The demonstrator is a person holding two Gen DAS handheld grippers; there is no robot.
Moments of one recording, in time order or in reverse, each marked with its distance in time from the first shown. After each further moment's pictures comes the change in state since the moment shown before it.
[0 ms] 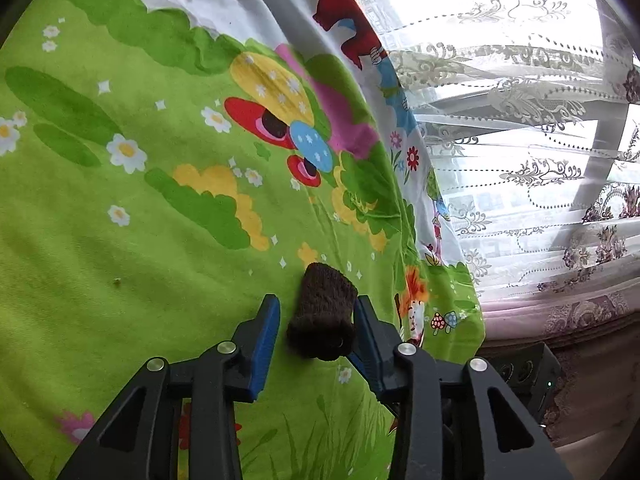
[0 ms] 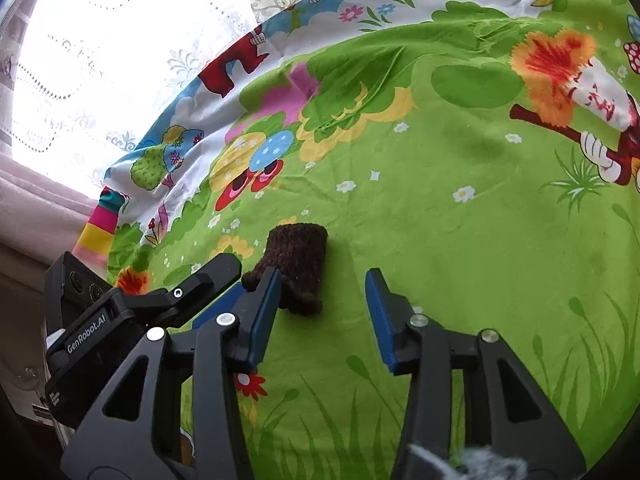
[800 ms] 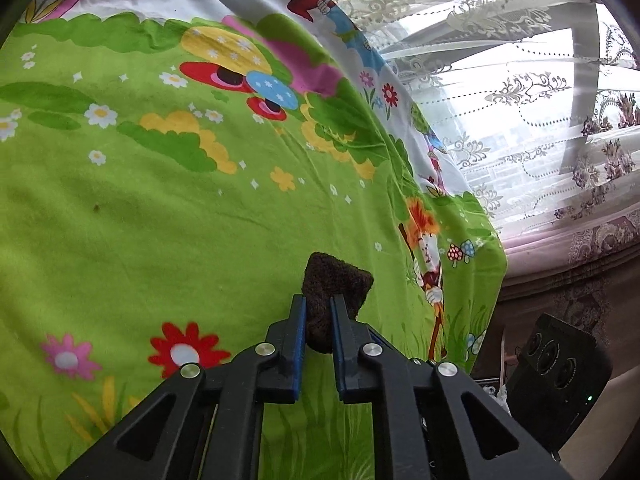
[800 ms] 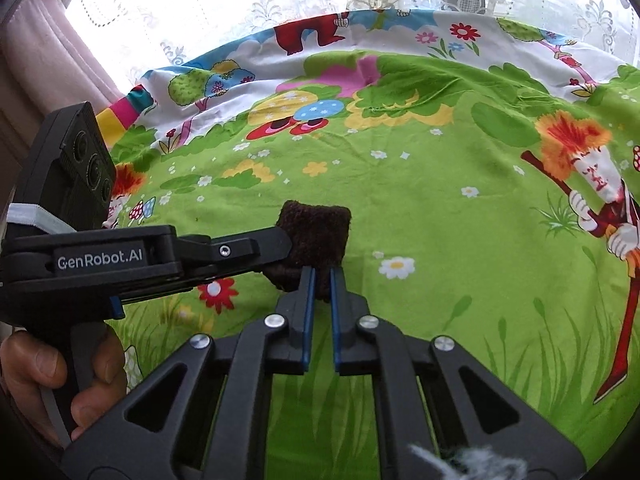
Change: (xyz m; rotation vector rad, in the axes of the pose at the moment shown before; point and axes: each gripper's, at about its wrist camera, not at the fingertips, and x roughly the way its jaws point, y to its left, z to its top) left arm -0.006 -0.024 -0.049 0.218 0.088 0.080; right arm -0.033 0.015 -0.054 -0.386 -0.023 -0.064
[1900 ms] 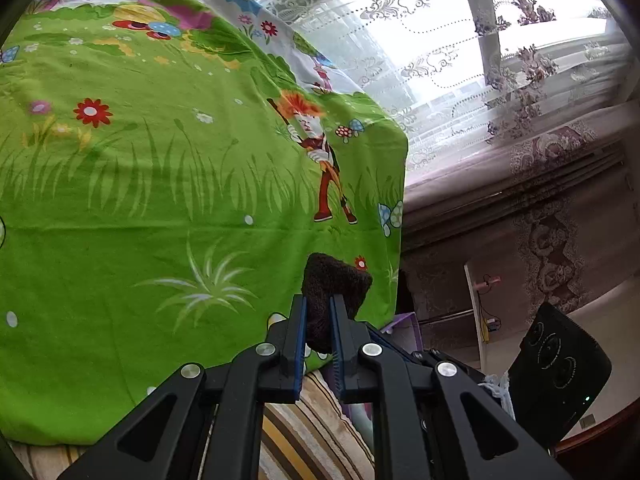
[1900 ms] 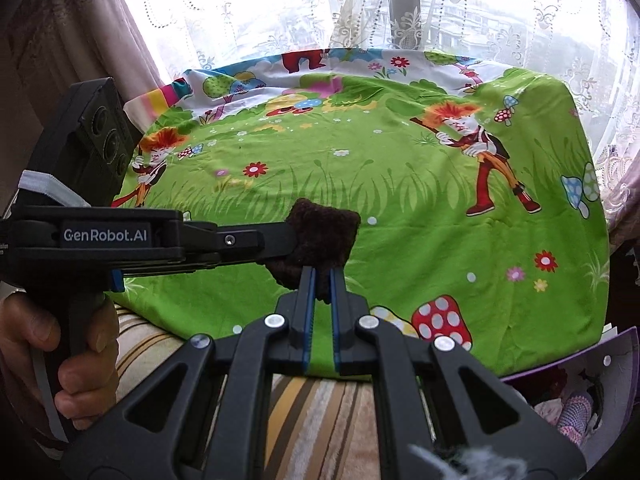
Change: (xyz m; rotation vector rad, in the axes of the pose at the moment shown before) left arm -0.056 -0.100 -0.180 0.172 0.078 -0.134; right arm -0.183 0.017 -0.144 -0.046 -0.092 -0.127
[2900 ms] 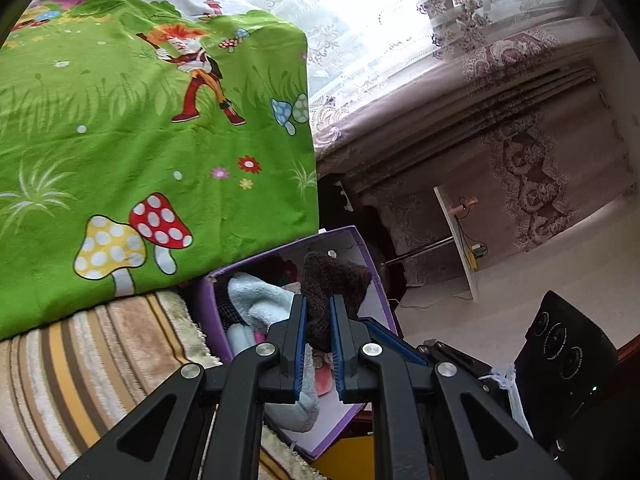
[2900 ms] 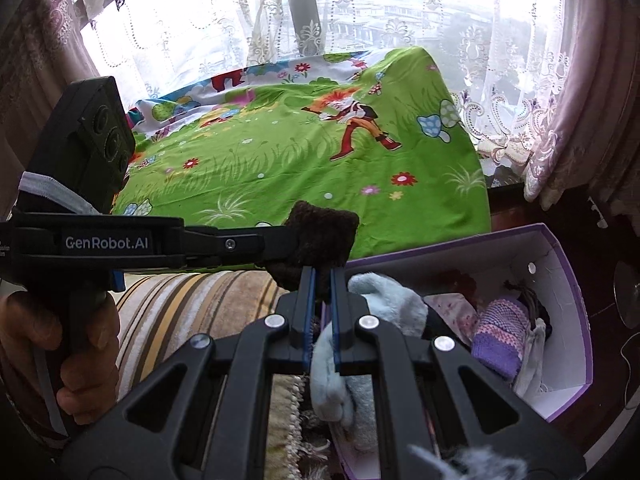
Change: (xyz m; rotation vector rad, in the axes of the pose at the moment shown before) left arm 0.073 -0.122 -0.095 0.186 0.176 -0.068; right arm -0.120 -0.091 -0.092 0.167 -0.047 -0.146
